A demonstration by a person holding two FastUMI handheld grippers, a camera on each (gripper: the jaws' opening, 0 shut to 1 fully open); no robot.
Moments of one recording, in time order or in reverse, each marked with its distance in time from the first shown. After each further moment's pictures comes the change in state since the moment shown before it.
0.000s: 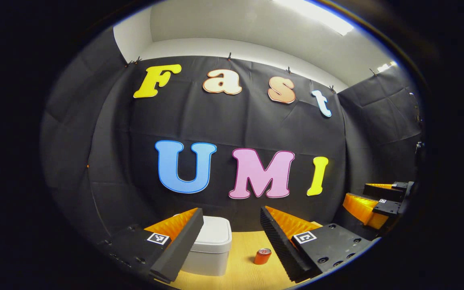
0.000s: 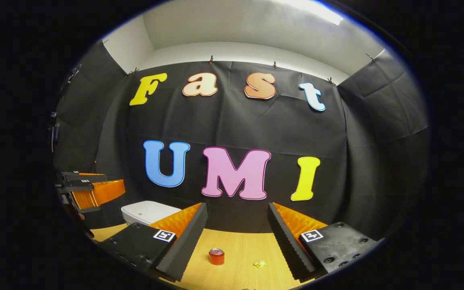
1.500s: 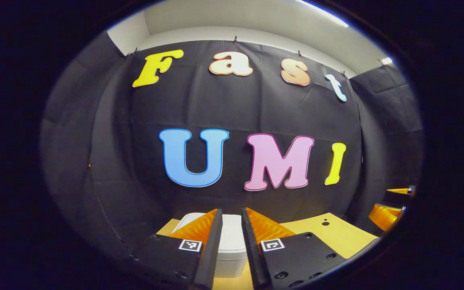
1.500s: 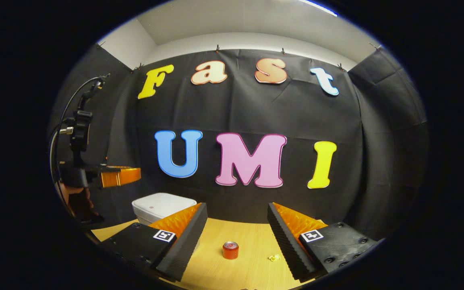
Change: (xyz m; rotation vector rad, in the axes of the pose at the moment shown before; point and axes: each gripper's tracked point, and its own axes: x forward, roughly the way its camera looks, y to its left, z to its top) left arm 0.076 0.055 -0.022 0.032 0.123 0.077; right arm 0.015 0.024 -0.049 0.031 0.134 0.092
